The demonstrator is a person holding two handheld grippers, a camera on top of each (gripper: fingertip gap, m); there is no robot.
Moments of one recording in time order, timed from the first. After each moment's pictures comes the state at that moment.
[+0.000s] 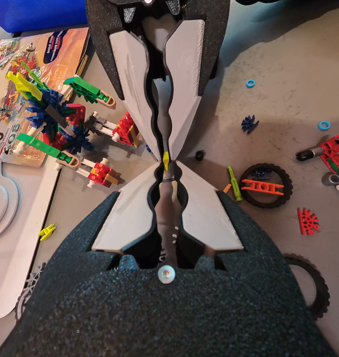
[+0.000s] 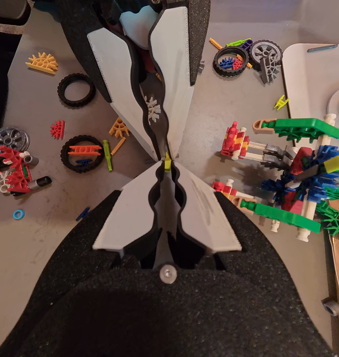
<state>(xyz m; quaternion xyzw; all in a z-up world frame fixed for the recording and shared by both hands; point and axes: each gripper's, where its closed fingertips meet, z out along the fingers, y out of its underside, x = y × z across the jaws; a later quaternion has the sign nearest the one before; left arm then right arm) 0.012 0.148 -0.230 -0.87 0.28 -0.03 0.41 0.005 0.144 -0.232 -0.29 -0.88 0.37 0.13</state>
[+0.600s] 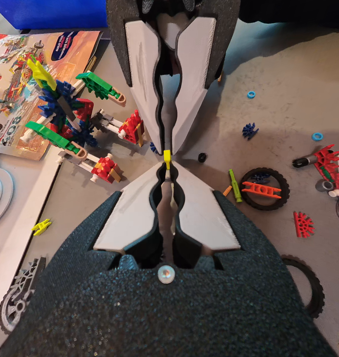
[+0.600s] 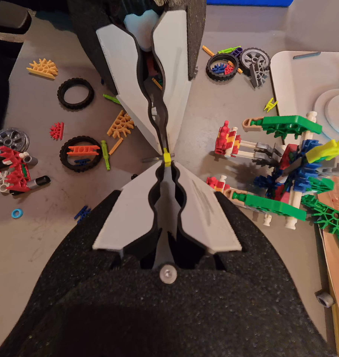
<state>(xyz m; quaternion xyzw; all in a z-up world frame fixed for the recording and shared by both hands) 0.007 0.148 -0.226 -0.86 0.25 -0.06 0.43 0.004 0.151 -0.227 -0.29 -0.87 0.38 0.14</state>
